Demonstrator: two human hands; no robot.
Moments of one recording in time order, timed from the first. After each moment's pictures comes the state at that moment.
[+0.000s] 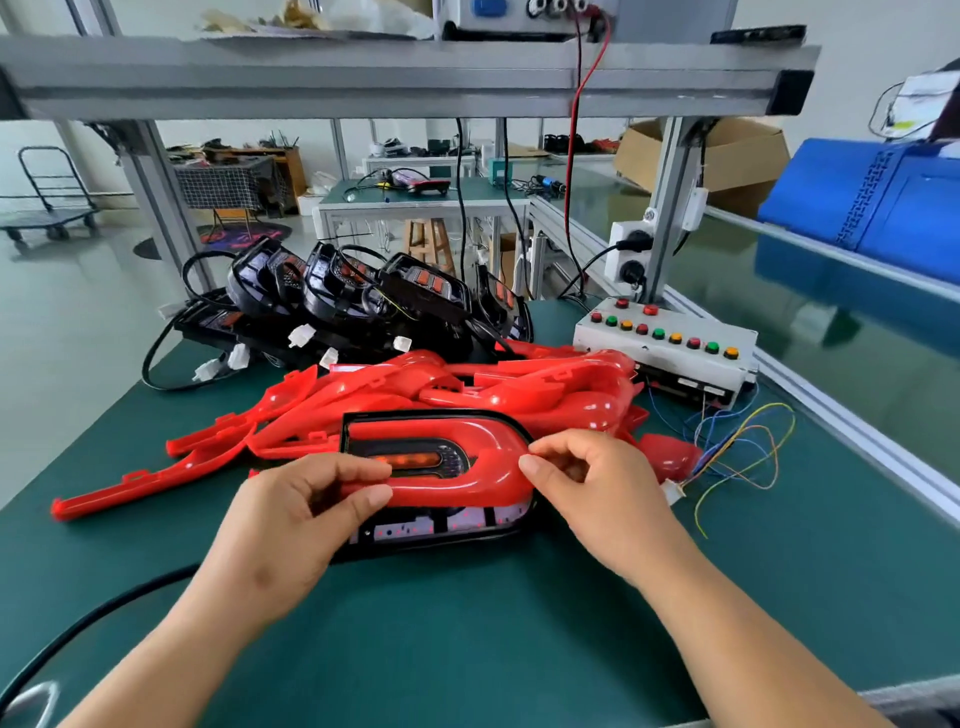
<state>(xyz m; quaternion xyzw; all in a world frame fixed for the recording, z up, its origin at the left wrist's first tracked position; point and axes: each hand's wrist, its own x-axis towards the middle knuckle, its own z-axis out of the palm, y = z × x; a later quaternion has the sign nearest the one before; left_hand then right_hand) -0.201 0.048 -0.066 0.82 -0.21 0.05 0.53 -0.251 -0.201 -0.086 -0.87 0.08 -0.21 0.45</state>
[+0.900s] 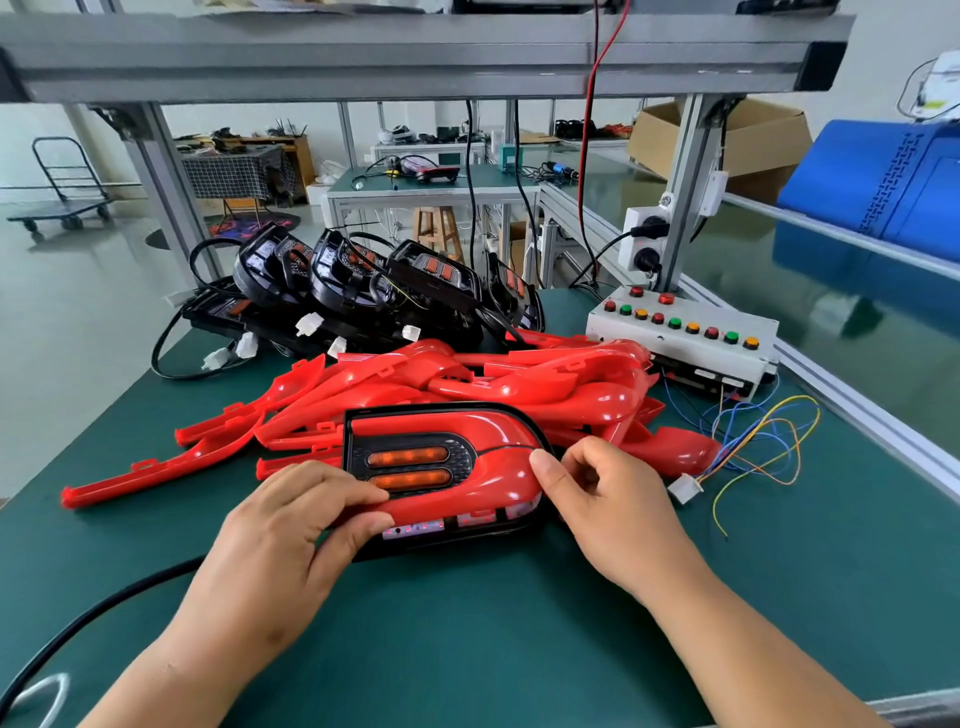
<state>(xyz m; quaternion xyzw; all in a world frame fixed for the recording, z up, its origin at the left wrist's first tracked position) -0.212 0.064 -0.077 0.86 -0.35 0.22 0.29 -0.260 -0.193 -0.095 -0.87 0.11 -0.22 0.42</state>
